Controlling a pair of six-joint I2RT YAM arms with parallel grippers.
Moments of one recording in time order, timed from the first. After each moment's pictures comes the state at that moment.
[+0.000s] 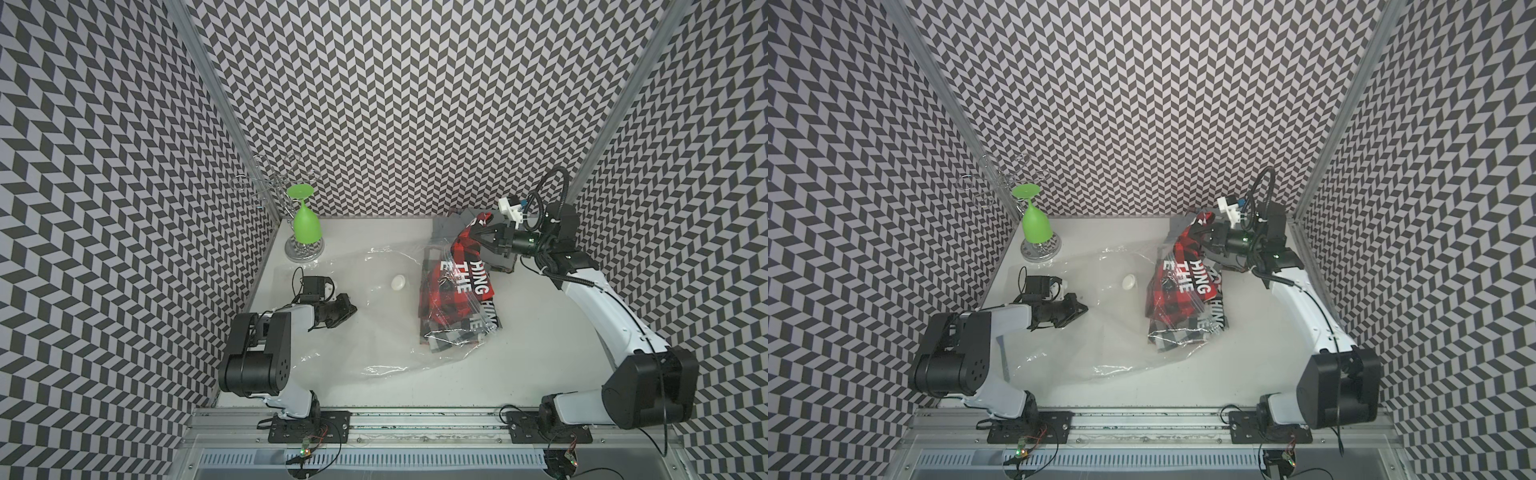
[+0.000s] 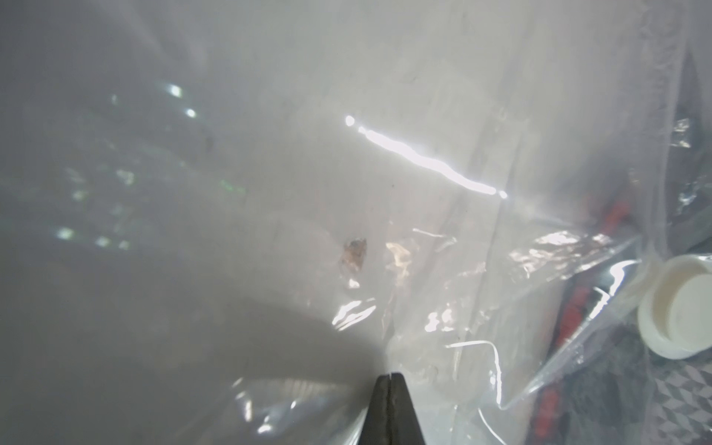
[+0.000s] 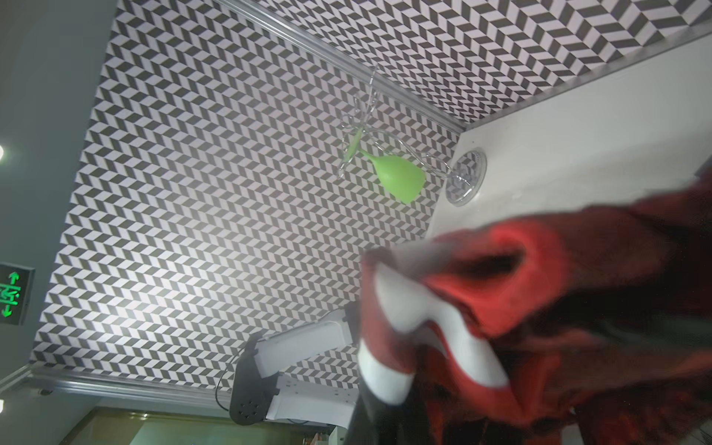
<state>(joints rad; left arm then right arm) 0.00 1.60 0.63 -0.07 0.52 -0.54 0.11 1.40 1.22 -0.05 -1.10 0.88</state>
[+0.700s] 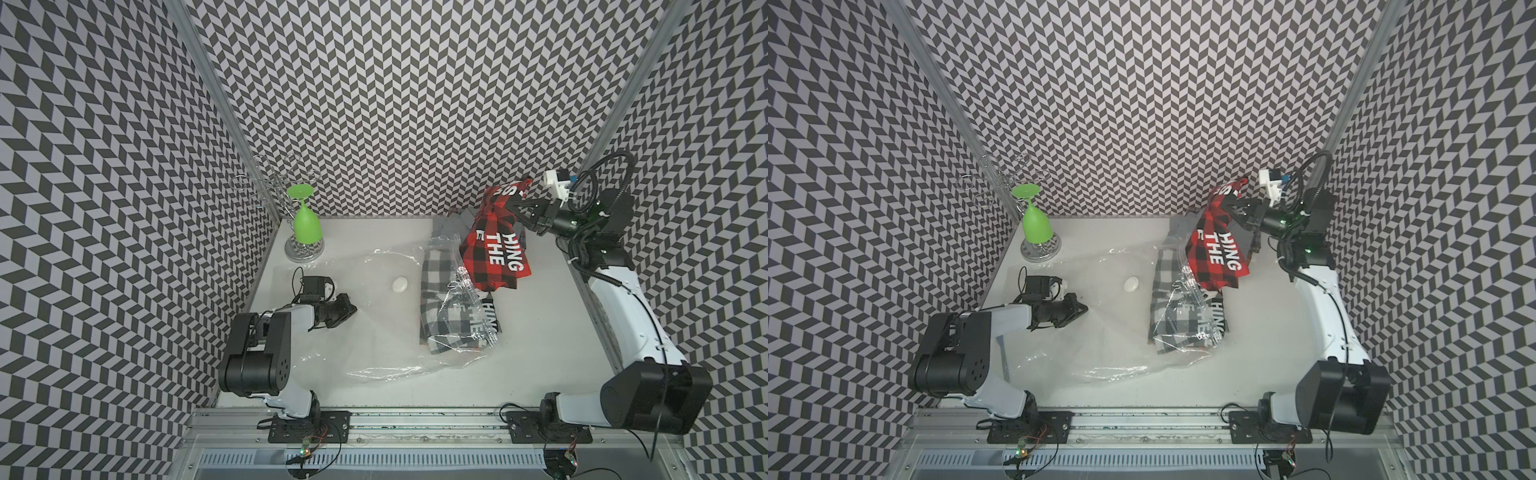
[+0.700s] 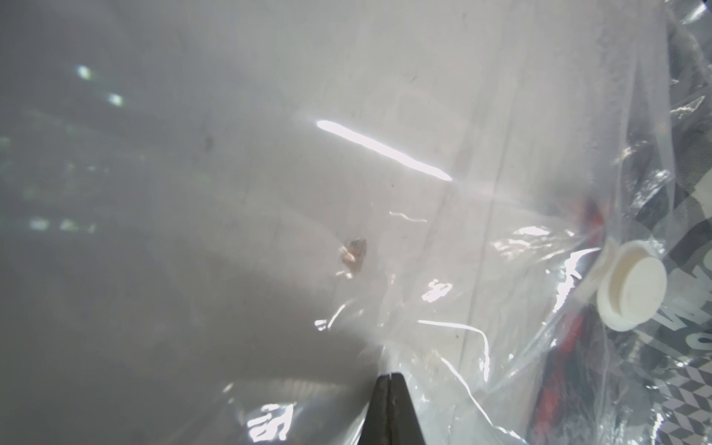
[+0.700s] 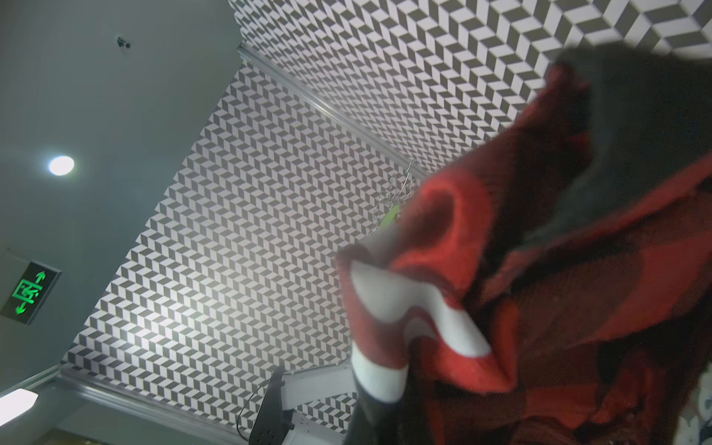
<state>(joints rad) 0.00 1.60 0.63 -0.07 0.52 -0.54 -0.13 1.38 1.35 0.09 -1.18 1.03</state>
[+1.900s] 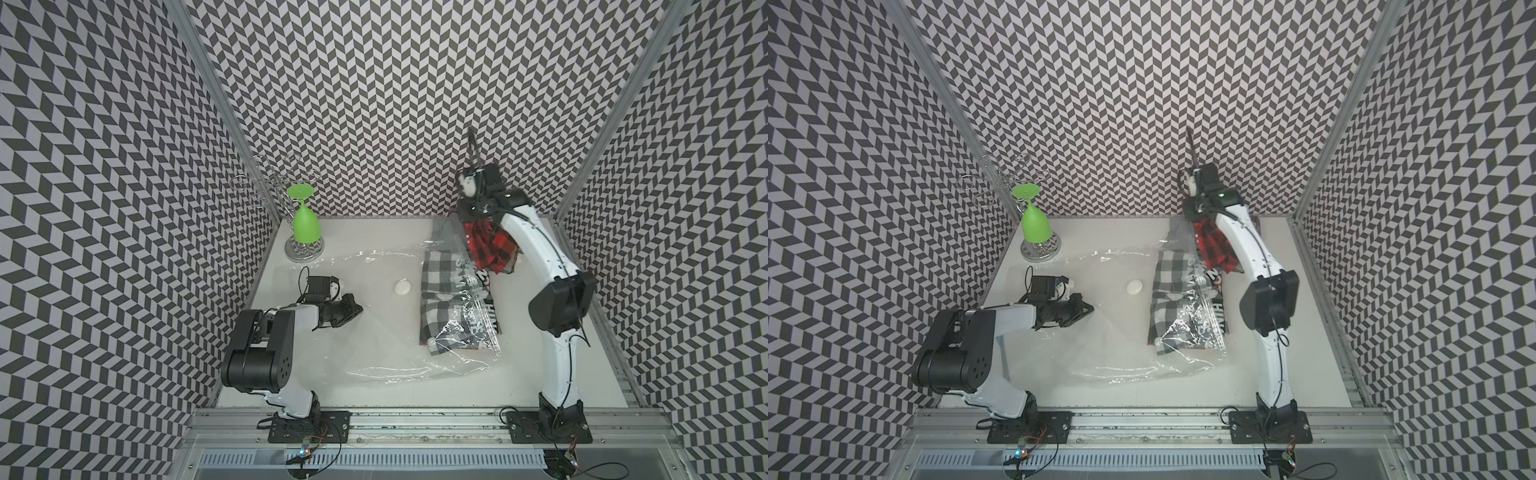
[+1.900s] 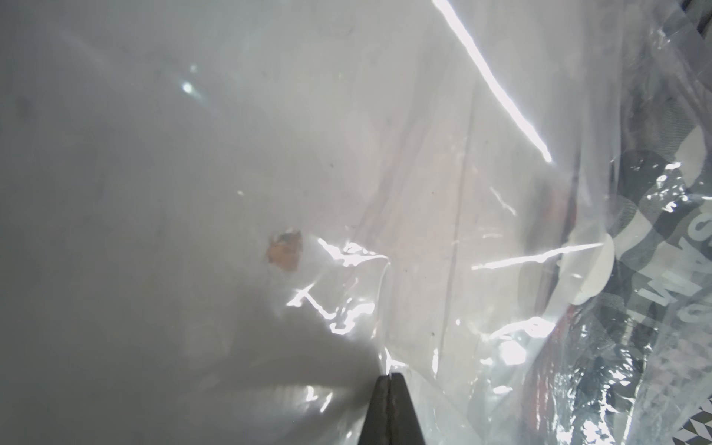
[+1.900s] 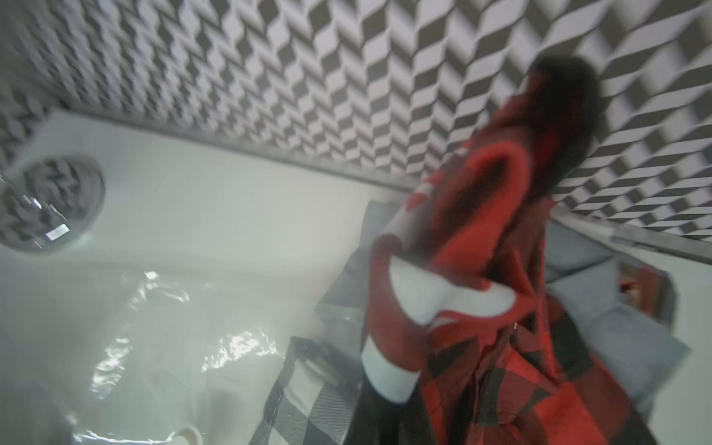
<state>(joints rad) -0.05 1.62 0.63 -0.03 0.55 -0.54 0.37 2.21 2.28 -0.91 0.05 0.02</state>
